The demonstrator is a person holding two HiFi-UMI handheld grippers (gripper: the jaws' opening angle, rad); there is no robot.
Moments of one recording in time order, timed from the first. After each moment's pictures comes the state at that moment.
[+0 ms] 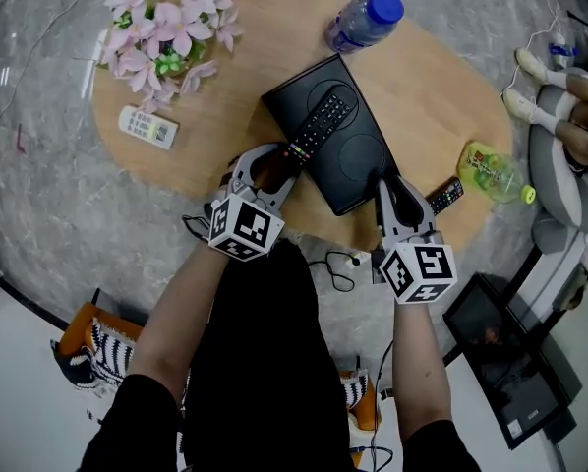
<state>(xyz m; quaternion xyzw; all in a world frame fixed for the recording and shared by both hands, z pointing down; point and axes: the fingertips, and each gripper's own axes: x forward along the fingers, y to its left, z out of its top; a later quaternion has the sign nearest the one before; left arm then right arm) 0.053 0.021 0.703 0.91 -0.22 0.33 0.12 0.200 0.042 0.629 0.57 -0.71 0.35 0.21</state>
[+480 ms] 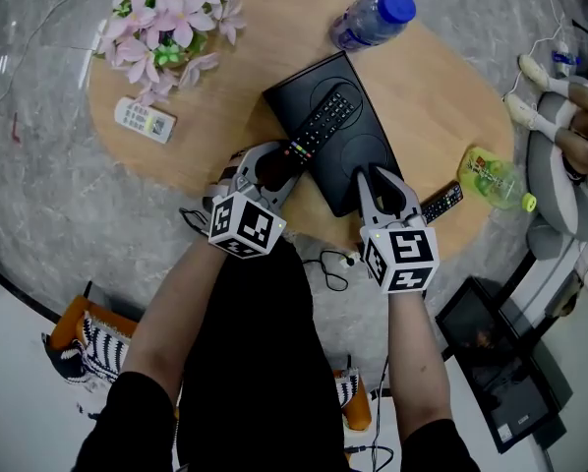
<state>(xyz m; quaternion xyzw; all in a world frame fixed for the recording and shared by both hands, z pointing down) 0.063 0.020 0.704 0.92 -0.21 0.33 0.09 0.166 0.030 0.652 0.50 -0.74 0.33 0.31</state>
